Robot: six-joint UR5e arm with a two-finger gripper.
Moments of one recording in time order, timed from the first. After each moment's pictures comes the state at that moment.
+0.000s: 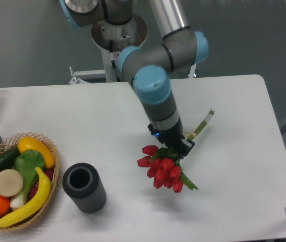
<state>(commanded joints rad) 2.40 -1.96 -1.75 -0.78 1.83 1.13</state>
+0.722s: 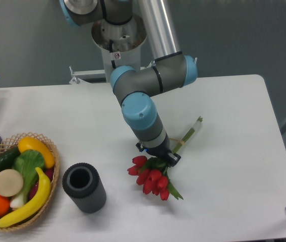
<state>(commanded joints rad) 2.36 -2.05 -1.75 -0.77 1.81 1.05</state>
